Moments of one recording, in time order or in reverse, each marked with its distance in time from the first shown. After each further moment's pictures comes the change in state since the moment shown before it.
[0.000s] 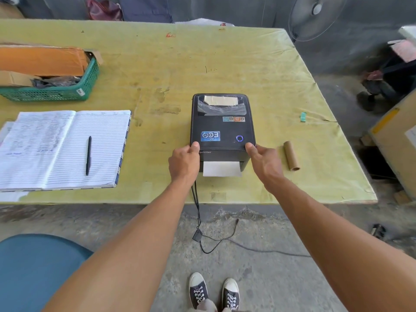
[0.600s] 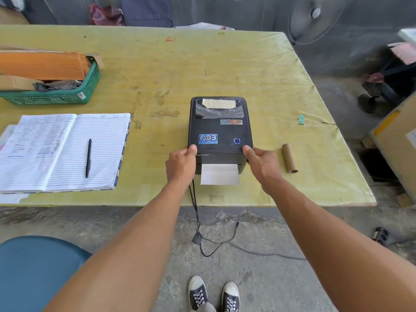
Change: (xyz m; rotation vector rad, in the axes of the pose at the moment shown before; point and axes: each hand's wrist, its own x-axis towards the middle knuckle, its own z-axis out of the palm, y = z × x) left_hand 0.001 -0.004 0.000 -0.070 -0.024 -0.060; right_hand 0.001 0.002 -0.004 0.066 -0.044 0.011
